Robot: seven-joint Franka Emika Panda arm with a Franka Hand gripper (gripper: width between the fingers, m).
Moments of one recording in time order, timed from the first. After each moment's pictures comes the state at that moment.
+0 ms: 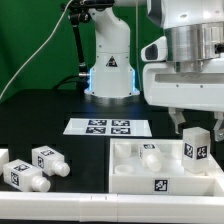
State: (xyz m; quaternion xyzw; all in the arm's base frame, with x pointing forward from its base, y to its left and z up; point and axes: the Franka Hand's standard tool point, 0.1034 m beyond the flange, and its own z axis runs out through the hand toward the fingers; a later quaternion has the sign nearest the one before) arm 0.600 0.143 0.088 -0.94 0.34 -0.03 0.08
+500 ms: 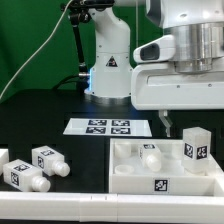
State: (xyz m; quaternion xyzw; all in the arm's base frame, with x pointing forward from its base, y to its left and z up) arm 0.600 0.145 0.088 -0.99 0.08 -0.06 0.04
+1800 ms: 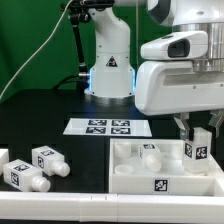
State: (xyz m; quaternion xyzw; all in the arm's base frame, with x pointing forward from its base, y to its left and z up) arm 0.609 0.144 0.088 -0.99 -0.13 -0.06 0.01
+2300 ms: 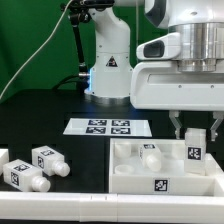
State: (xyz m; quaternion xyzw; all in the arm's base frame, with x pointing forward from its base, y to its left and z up) arm 0.608 0.140 0.086 -0.97 0.24 -0.06 0.04
